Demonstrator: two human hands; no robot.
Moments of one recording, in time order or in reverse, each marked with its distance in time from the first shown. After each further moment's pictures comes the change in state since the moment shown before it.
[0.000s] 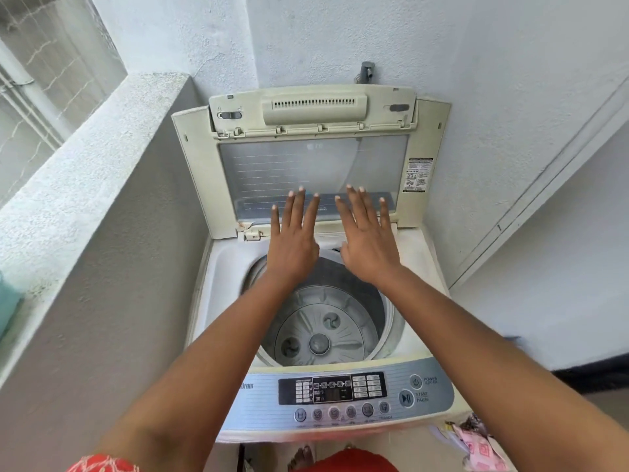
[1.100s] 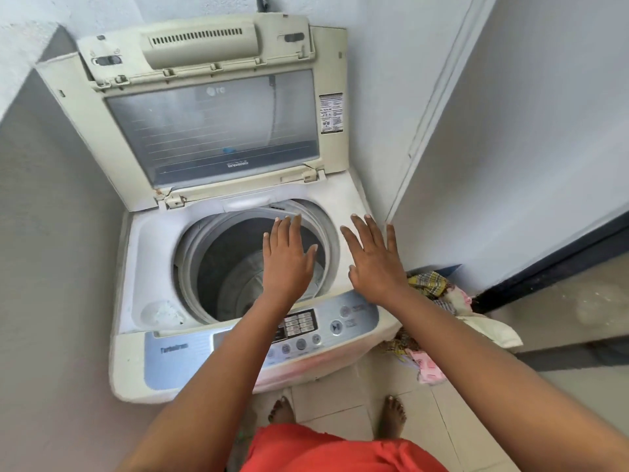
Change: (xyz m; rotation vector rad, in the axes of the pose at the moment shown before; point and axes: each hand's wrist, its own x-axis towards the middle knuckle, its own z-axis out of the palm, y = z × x) left_hand -0.098 0.126 0.052 -0.321 -0.185 -0.062; right_hand -0.180 0.094 0.039 0.016 -0.165 0.158
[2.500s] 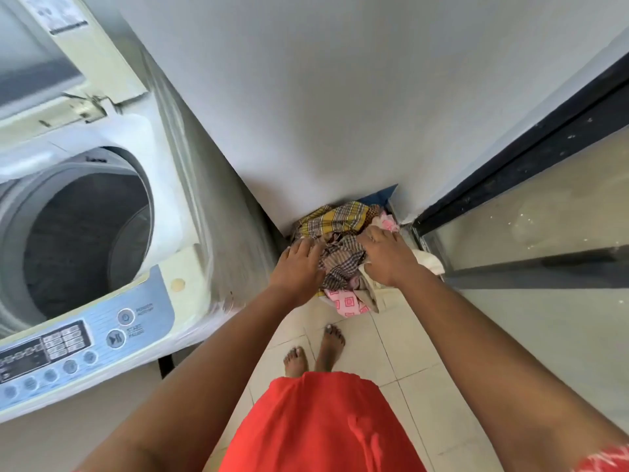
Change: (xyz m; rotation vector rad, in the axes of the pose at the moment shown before) left_hand -0.032 0.220 0.271 0.194 -0.725 0.201; right_hand -0.114 0.336 0.148 0.174 -0.632 0.143
